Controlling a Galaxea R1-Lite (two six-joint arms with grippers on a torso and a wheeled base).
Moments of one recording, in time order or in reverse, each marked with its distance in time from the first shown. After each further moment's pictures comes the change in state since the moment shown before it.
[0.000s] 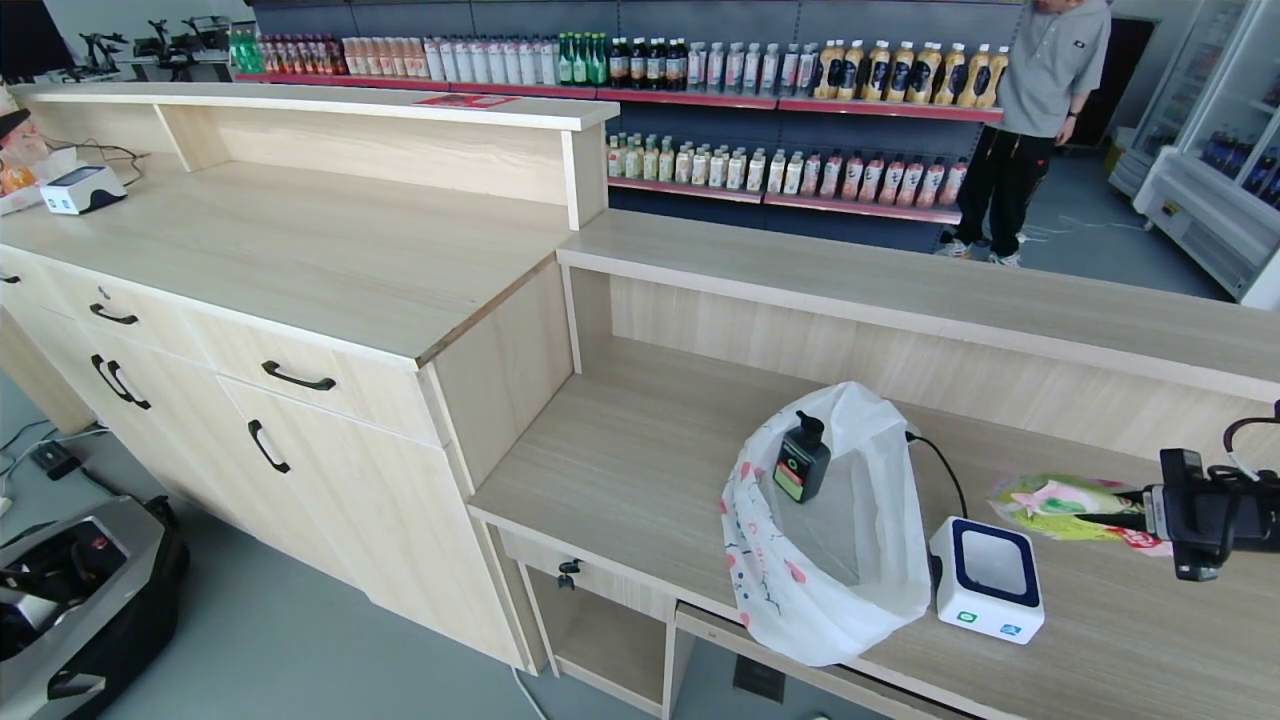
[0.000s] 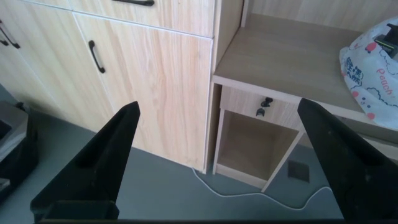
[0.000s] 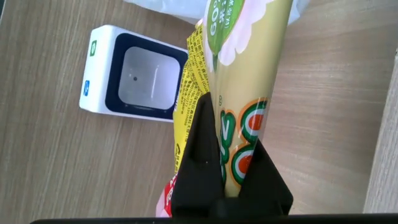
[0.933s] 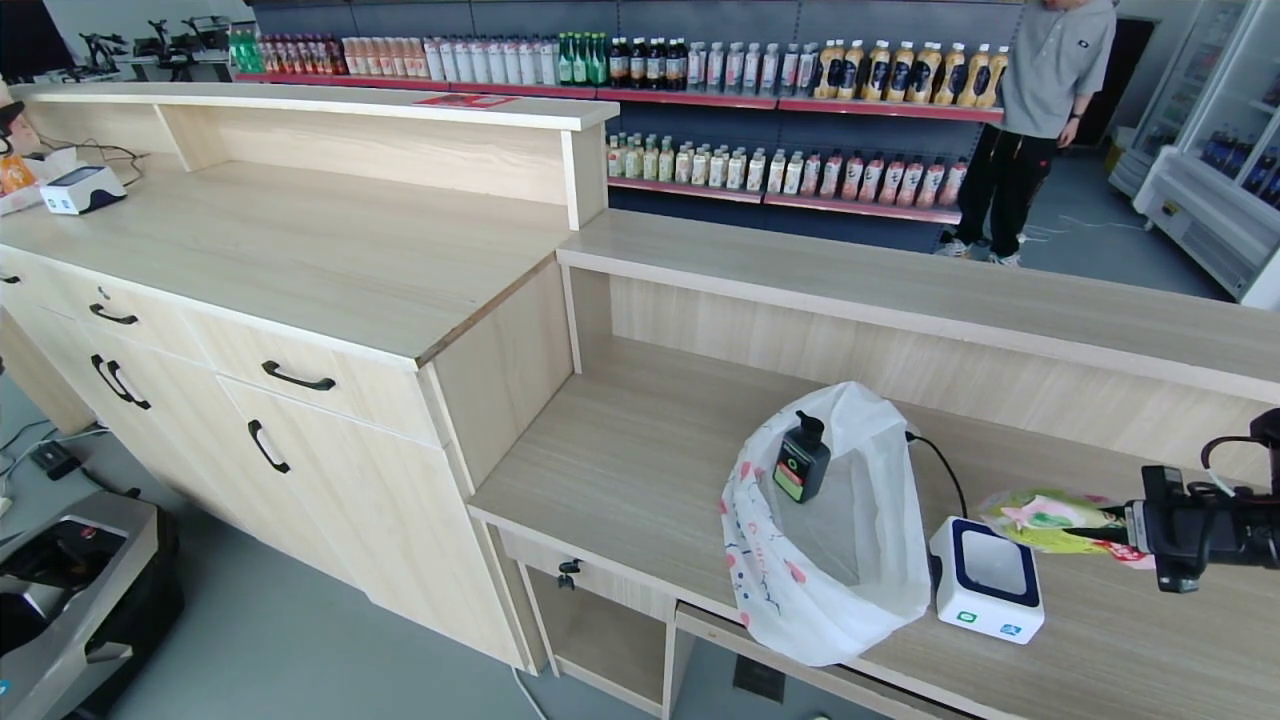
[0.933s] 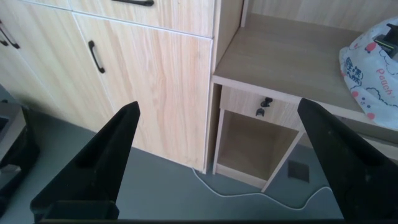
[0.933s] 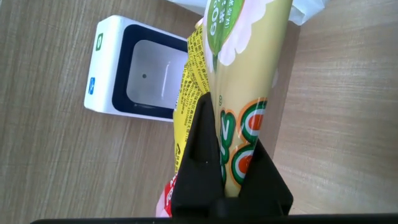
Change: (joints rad) left arm -0.001 0.000 0.000 0.000 0.000 0.000; right arm -0.001 0.080 0.011 -0.058 -0.001 -0.007
